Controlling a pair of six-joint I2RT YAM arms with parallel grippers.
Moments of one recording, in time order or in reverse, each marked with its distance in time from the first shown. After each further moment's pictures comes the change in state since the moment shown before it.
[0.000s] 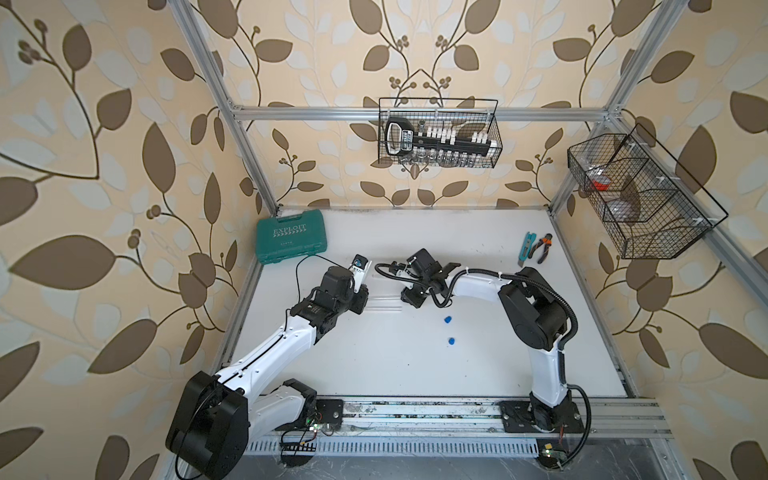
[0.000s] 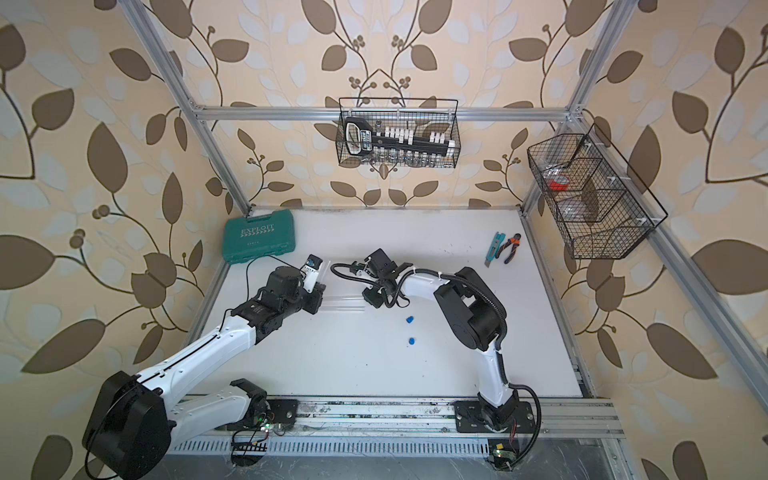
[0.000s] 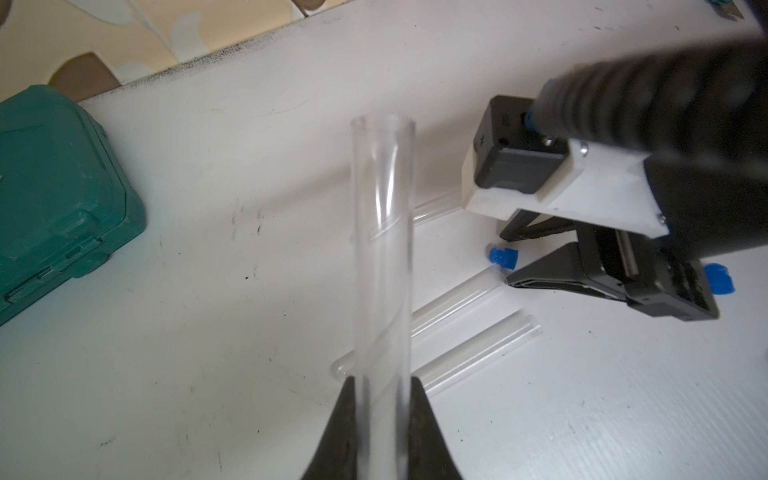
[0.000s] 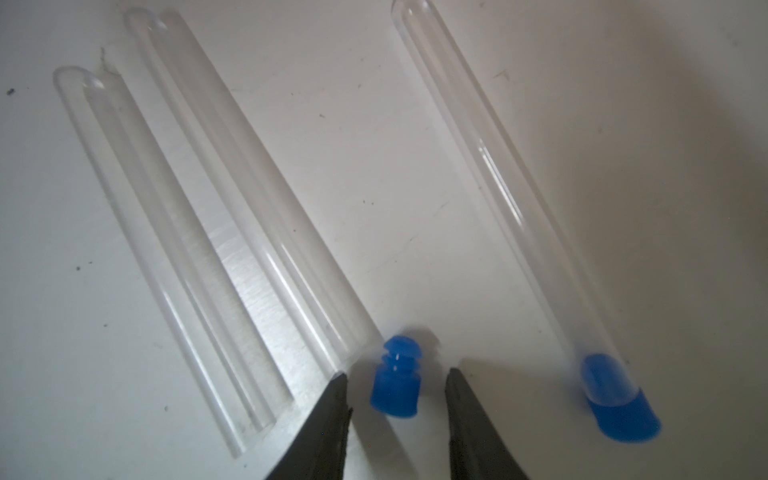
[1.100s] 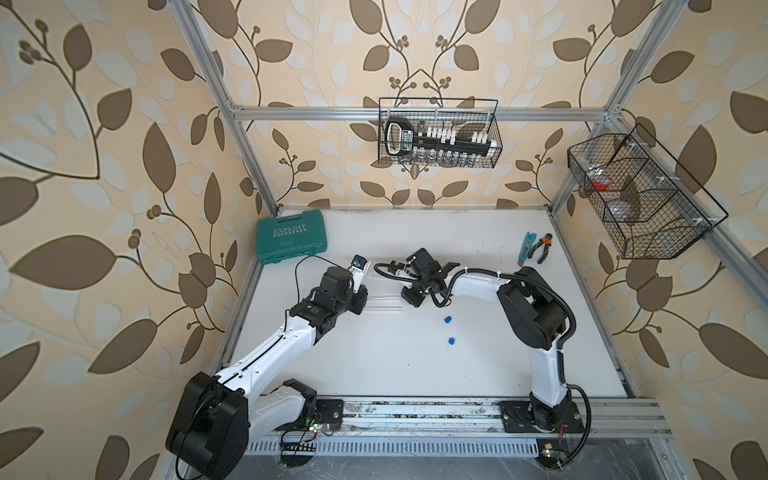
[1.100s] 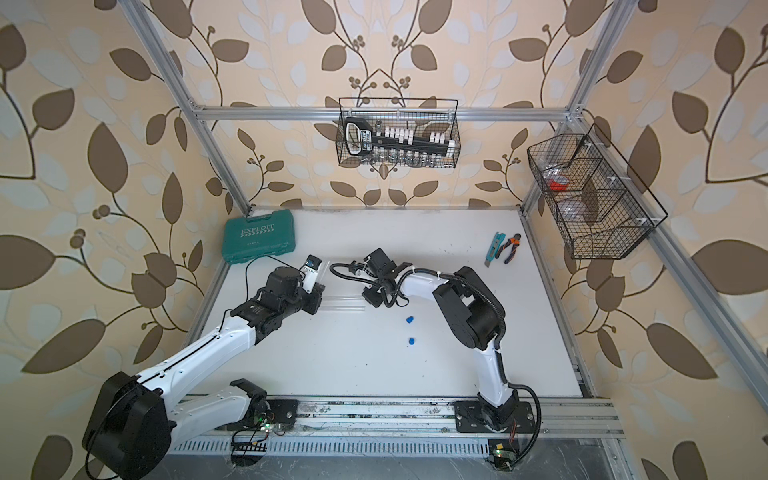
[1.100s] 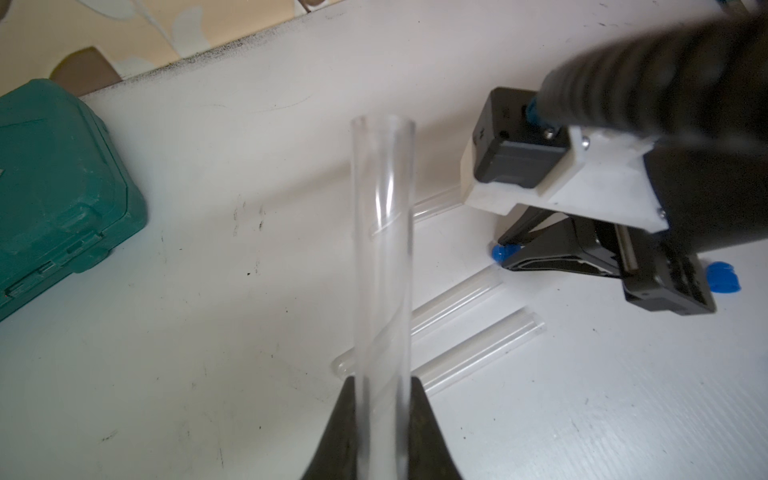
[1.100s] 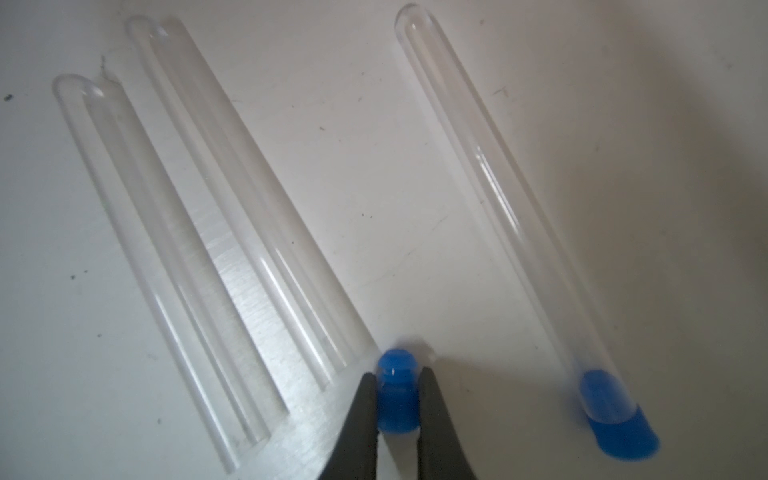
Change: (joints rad) left arm 0.006 -0.002 -0.003 0.000 0.002 0.005; right arm 0.000 0.005 0.006 0.008 0.000 -0.016
